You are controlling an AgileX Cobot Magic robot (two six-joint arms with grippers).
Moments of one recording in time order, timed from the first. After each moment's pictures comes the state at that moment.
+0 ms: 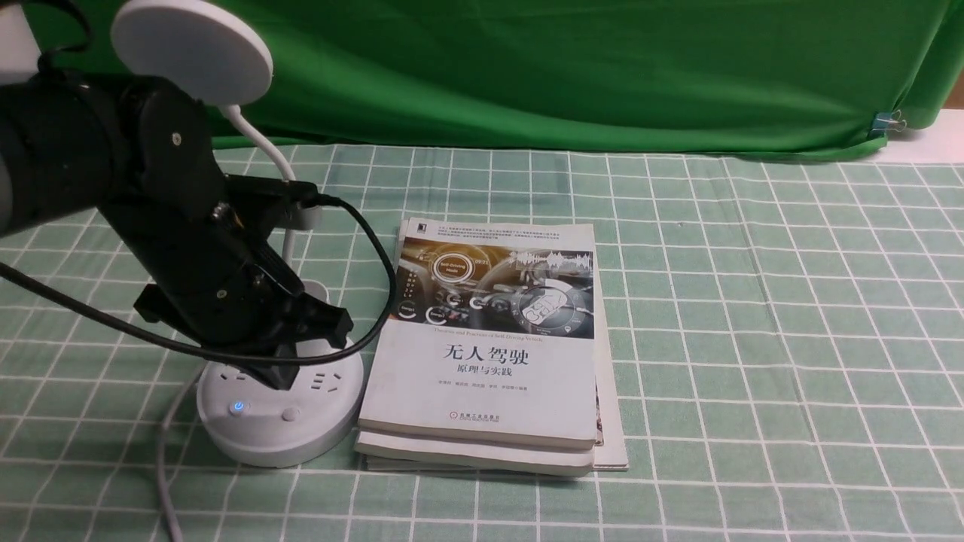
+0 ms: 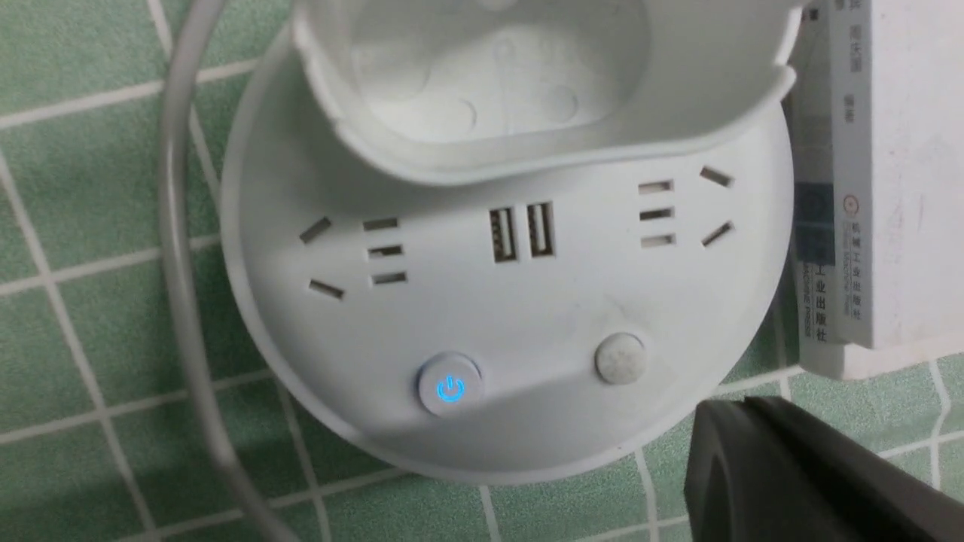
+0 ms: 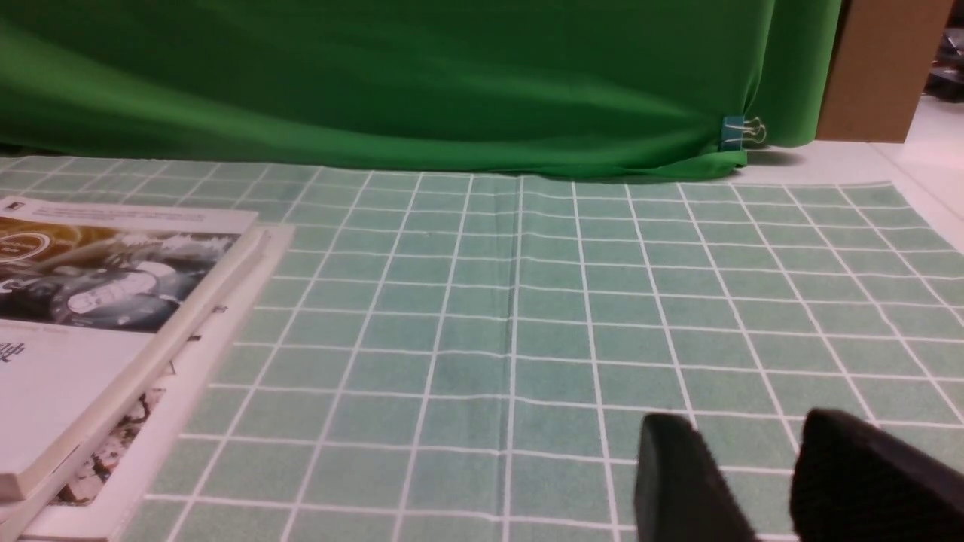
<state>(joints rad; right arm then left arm) 0.04 0.00 0.01 -0.04 0.24 -0.02 -0.26 1.66 -1.18 -0.15 0.98 0.12</state>
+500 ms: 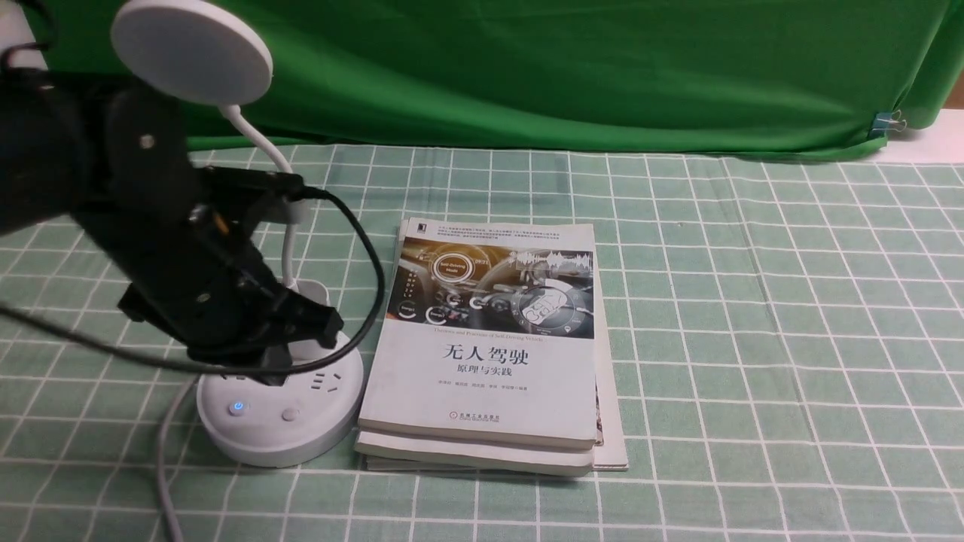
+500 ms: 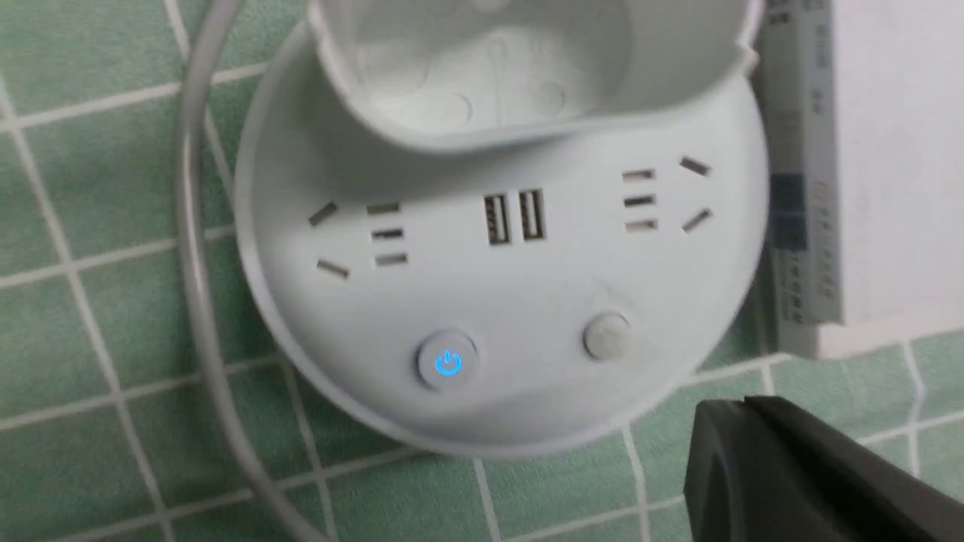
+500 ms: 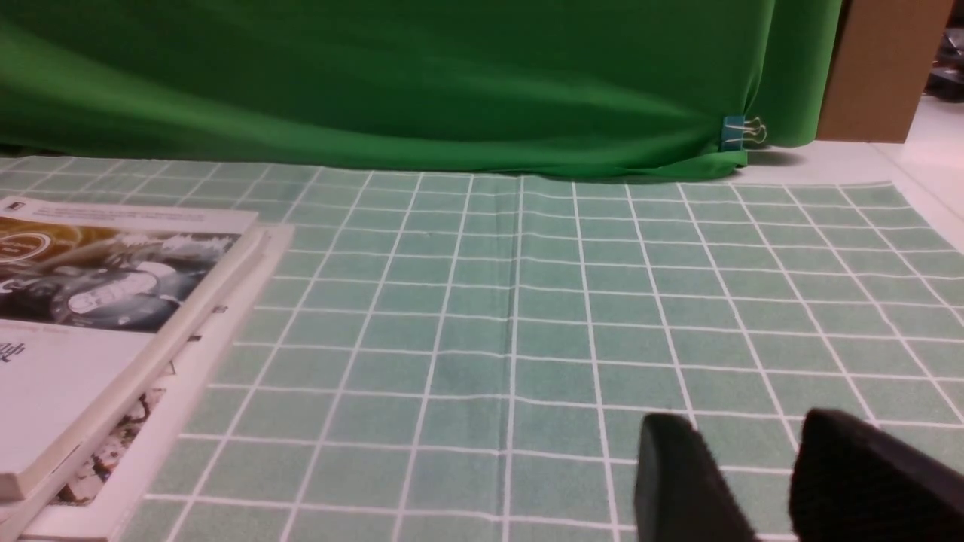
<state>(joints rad) 0.04 0.00 0.01 -0.04 0.24 -0.02 -0.26 1.54 -1.09 -0.15 0.92 0.12</state>
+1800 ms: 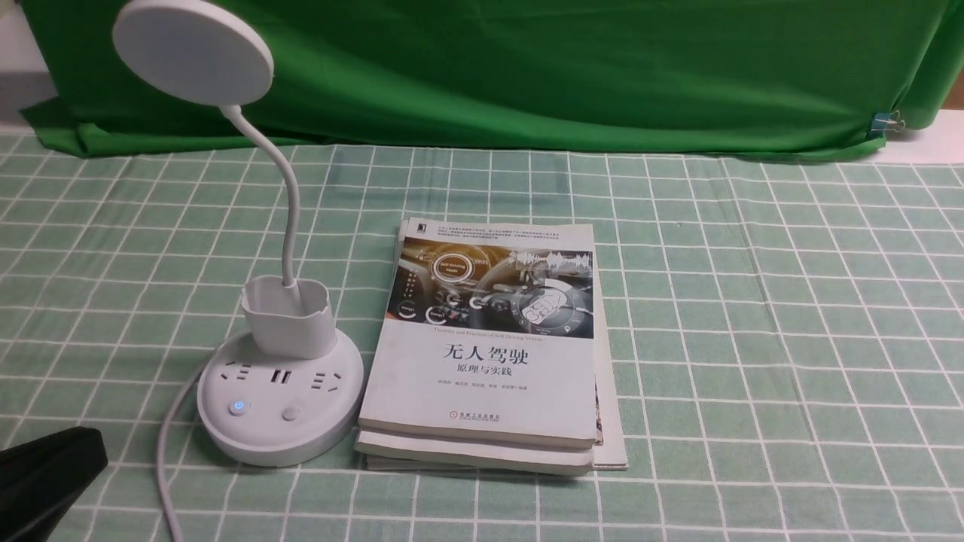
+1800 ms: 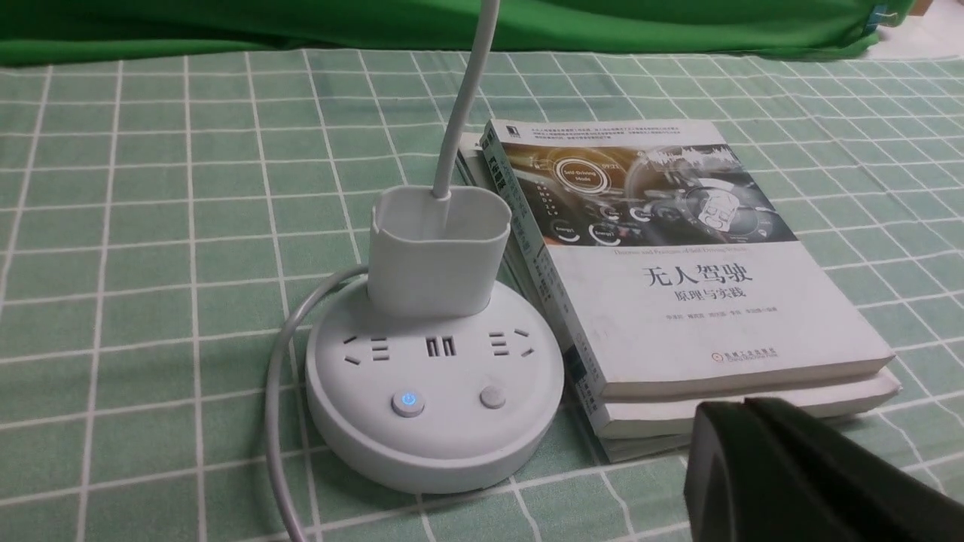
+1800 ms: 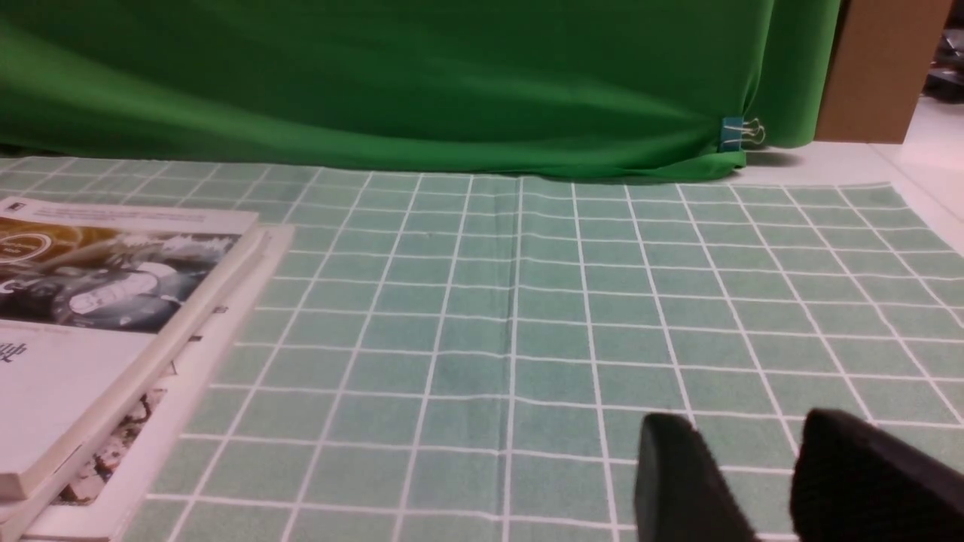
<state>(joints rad) 0.04 0.00 0.01 -0.04 0.24 -0.02 -0.26 0.28 -0.40 -0.21 0.54 0.13</state>
